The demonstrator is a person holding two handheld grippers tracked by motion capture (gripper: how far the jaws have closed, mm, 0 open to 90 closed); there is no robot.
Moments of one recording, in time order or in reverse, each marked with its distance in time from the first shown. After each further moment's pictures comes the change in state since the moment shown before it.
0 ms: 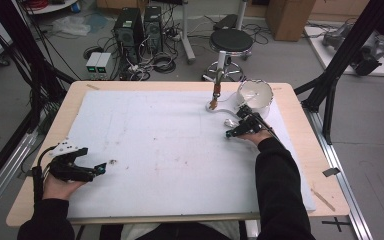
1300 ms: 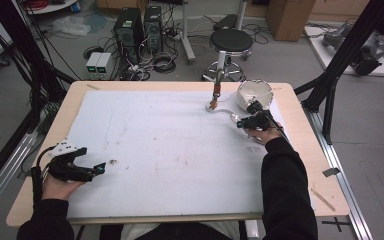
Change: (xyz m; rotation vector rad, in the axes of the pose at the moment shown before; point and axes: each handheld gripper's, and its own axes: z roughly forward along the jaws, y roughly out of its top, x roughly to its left) left arm 0.001 0.000 -0.002 -0.003 0.009 0.001; right arm -0.006 -0.007 -0.035 -0.102 -0.064 0.049
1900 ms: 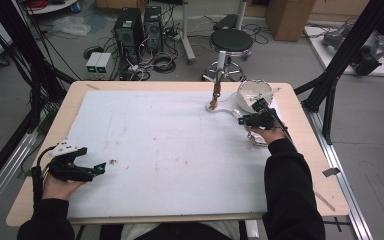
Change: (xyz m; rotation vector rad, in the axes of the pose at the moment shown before) left arm 0.000 0.000 0.001 0.000 0.000 -0.001; right arm 0.004 0.000 -0.023 -0.094 0.028 0.047
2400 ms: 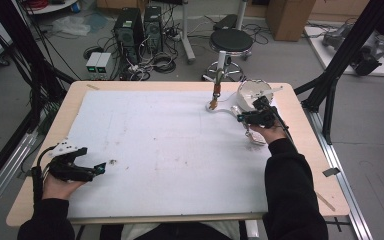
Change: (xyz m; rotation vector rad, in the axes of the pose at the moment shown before) left arm 0.000 0.000 0.000 0.001 -0.001 0.002; right arm 0.009 0.007 -0.014 -0.066 0.023 -0.007
